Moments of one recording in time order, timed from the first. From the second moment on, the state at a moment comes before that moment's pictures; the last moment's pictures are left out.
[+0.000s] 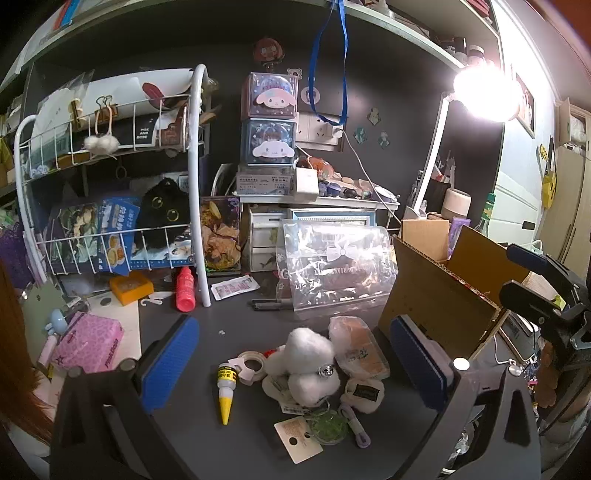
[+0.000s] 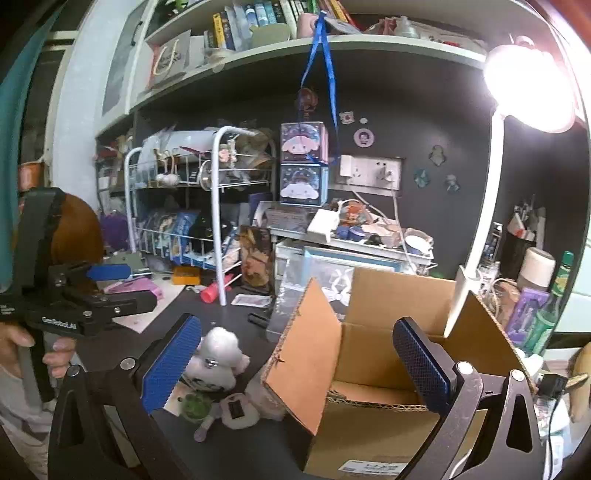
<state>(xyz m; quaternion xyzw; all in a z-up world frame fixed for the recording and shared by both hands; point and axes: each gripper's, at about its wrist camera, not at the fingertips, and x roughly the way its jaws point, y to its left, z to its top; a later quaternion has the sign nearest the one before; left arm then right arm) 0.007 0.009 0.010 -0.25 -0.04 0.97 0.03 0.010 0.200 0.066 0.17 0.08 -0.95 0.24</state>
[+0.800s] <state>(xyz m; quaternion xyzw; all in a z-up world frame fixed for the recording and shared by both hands) 0.012 0.019 0.013 -0.25 -0.04 0.97 0.05 0.018 0.202 0.056 0.18 0.09 -0.95 0.25</state>
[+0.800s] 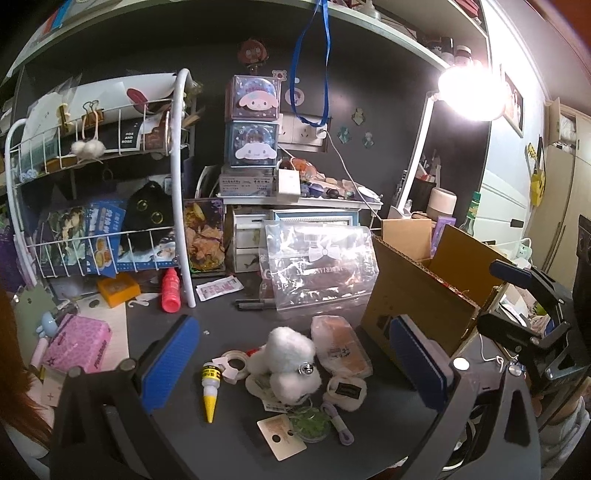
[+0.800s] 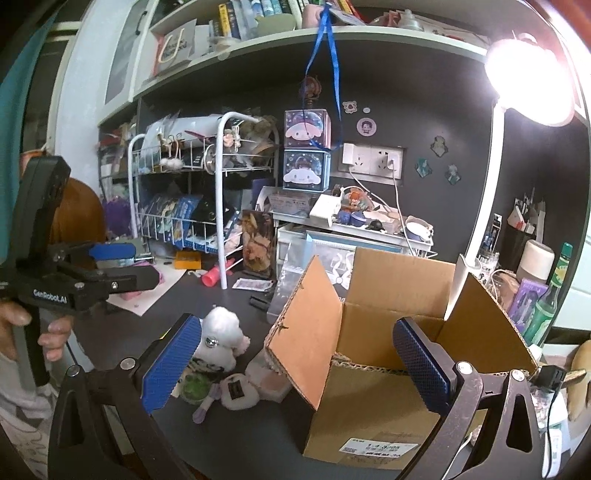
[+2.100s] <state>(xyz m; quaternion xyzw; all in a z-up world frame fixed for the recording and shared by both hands) 0.012 -0.068 -0.071 -0.30 -0.09 0.94 0.12 0.017 0.103 -0.067 0.39 0.10 -0.88 0.25</state>
